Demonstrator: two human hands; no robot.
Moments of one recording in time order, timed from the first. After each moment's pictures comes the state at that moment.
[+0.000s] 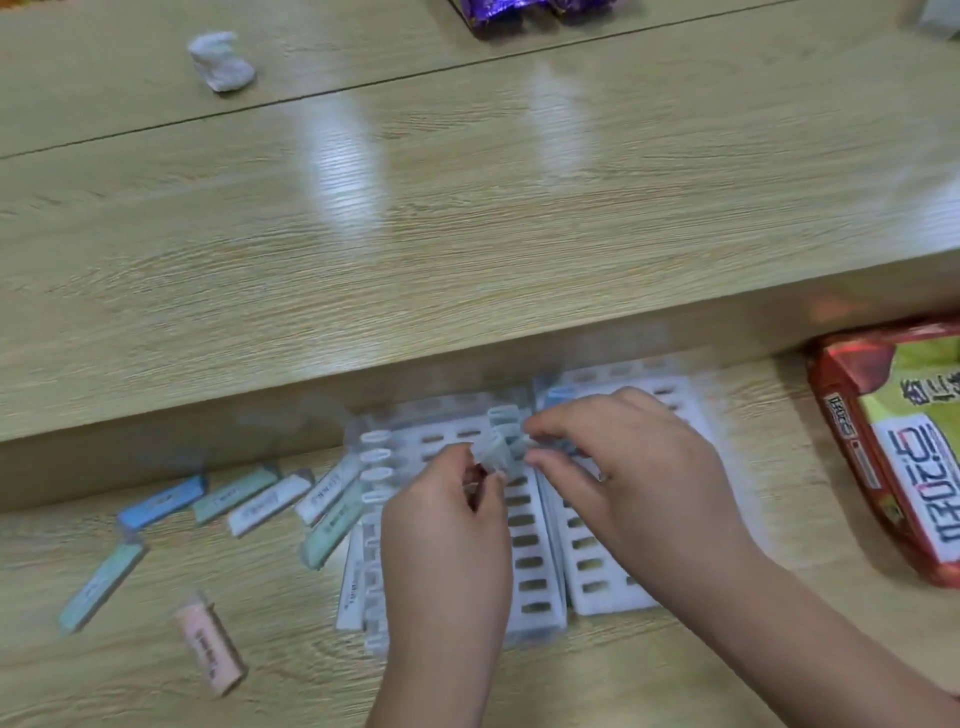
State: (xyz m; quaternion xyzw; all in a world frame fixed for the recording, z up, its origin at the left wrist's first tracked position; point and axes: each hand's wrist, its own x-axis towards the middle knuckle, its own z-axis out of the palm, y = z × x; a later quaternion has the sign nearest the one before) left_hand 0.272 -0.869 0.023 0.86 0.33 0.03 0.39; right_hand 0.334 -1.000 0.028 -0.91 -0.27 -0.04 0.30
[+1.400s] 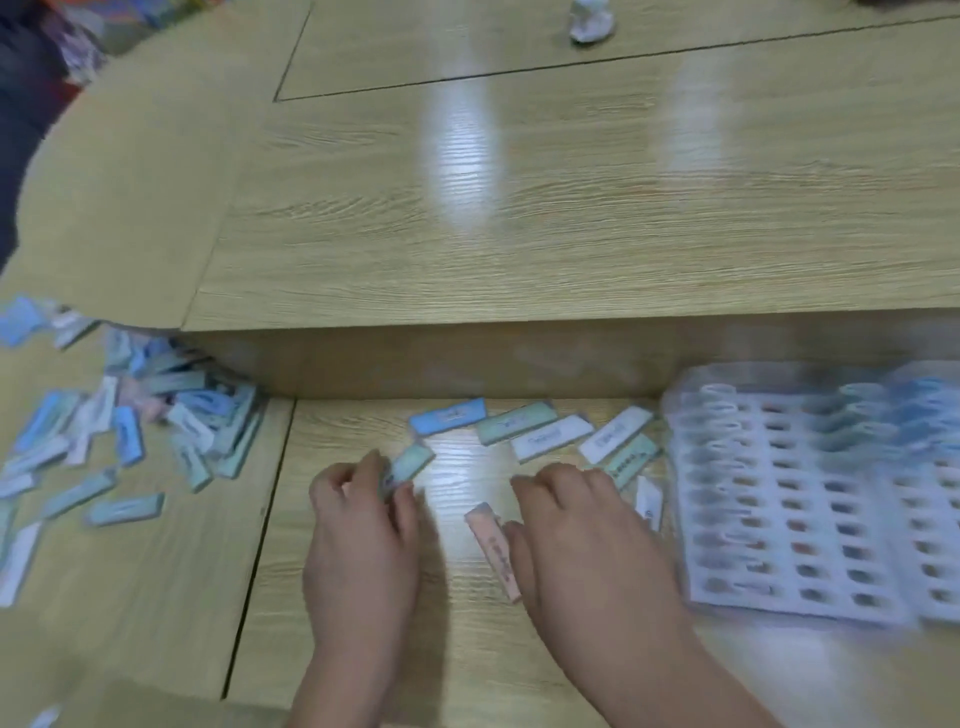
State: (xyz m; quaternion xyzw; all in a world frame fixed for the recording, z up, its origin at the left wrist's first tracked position) left_hand 0.123 -0.631 -0.010 0.87 0.44 0.05 0.19; right_hand 0.192 -0.777 0.021 -0.93 -0.32 0.08 0.14
